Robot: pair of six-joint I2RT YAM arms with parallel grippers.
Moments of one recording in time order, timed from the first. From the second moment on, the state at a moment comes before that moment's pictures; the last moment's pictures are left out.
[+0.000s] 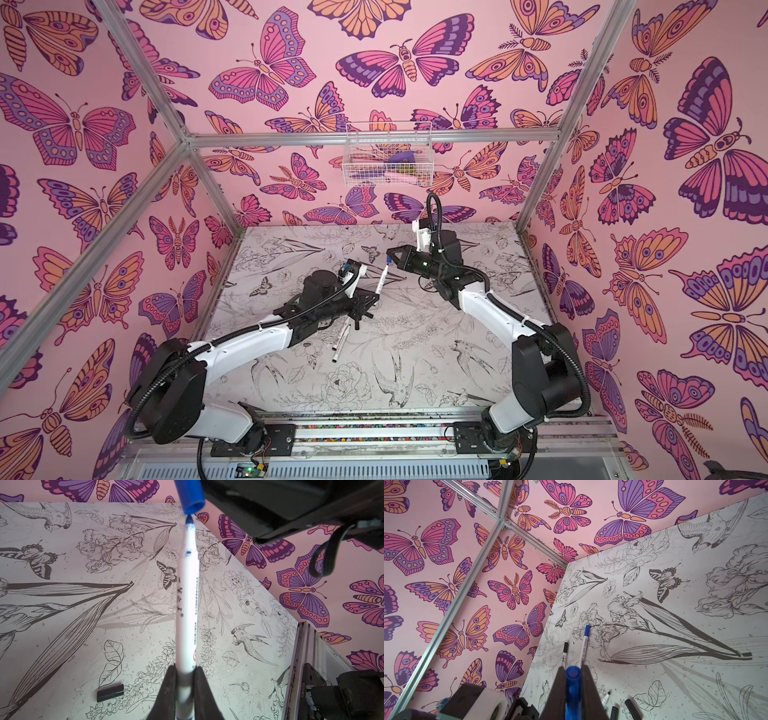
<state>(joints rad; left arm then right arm) -0.65 1.46 0.86 0.16 0.32 -0.30 0.40 1.54 1.10 0.16 -0.50 0.75</state>
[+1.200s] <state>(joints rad) -0.65 1.46 0.85 0.18 0.32 -0.30 0.41 1.56 1.12 0.11 -0.49 0.68</state>
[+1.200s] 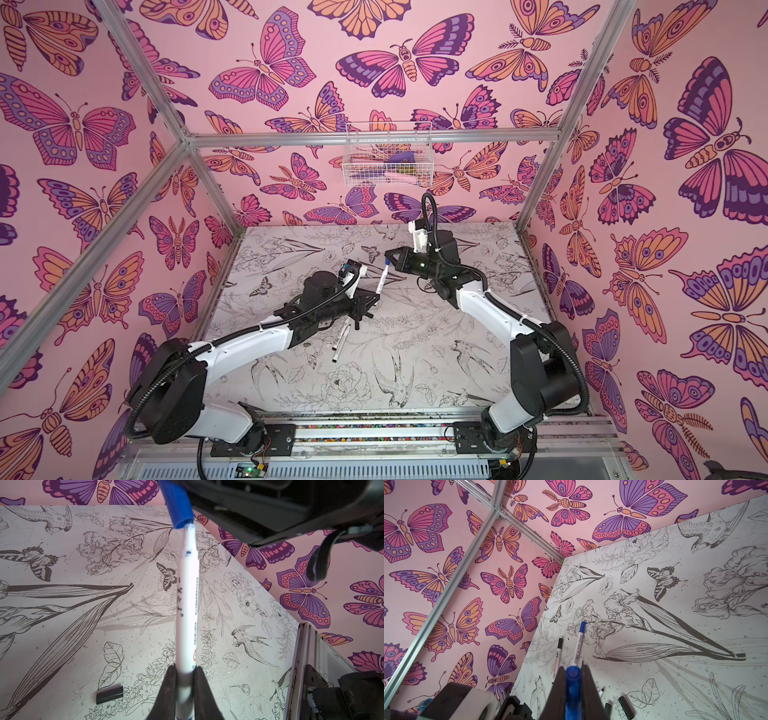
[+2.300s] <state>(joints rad) -0.63 1.49 0.88 0.23 0.36 -0.32 0.41 1.52 1.09 0.17 -0.53 0.76</state>
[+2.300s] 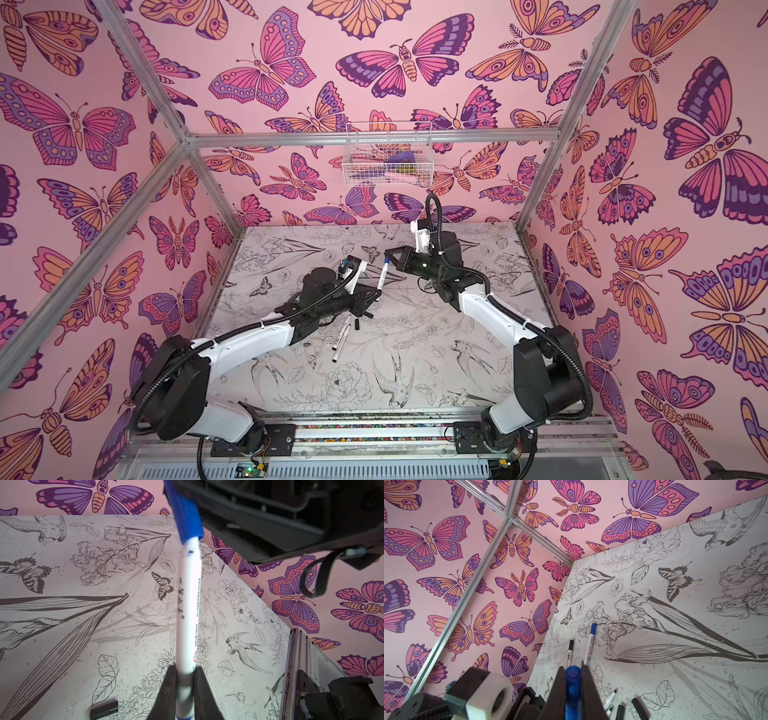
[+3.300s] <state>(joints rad) -0.63 1.43 0.90 0.33 0.25 -0.25 0.42 1.42 1.13 0.01 -0.70 0.57</state>
